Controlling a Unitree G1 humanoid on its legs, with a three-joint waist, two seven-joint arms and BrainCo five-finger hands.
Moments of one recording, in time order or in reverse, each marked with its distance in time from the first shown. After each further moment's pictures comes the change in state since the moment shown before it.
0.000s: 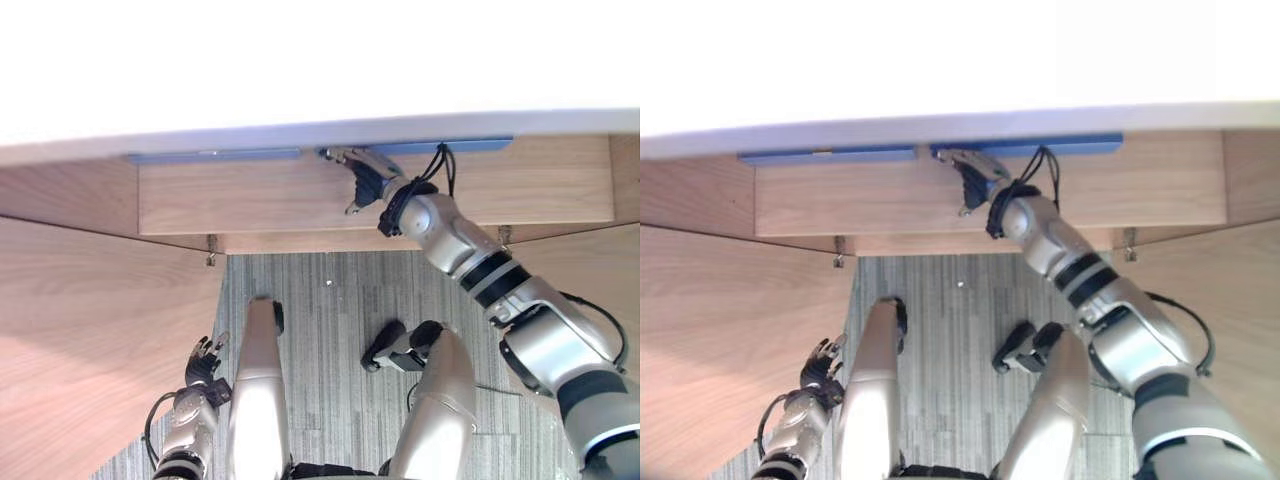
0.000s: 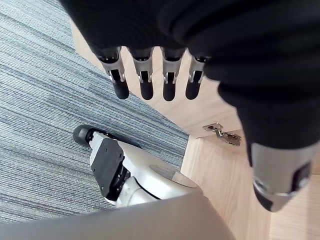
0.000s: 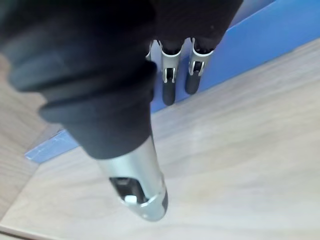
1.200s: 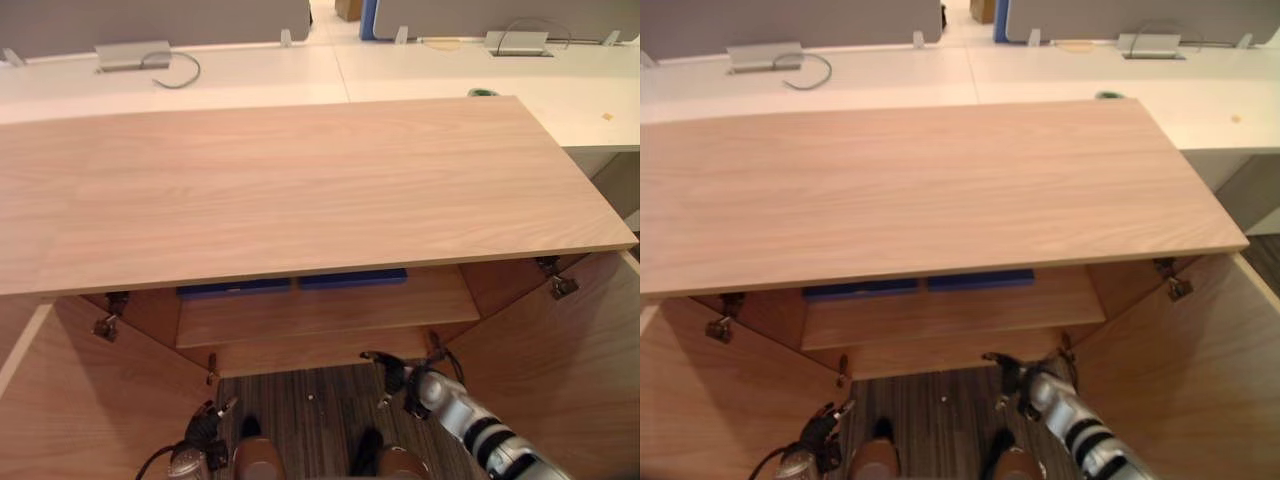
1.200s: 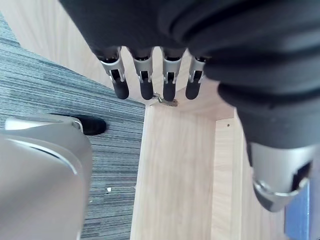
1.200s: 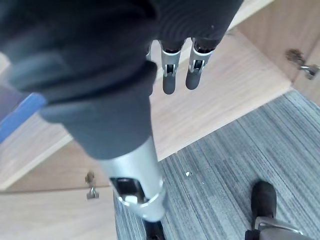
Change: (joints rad) left arm 0.127 -0.024 -0.001 0.218 0.272 0.065 -0.053; right arm 0.861 0.134 -0.306 0.232 -0.048 -0.034 0.140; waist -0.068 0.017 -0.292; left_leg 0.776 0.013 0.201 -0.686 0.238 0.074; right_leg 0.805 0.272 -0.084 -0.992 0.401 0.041
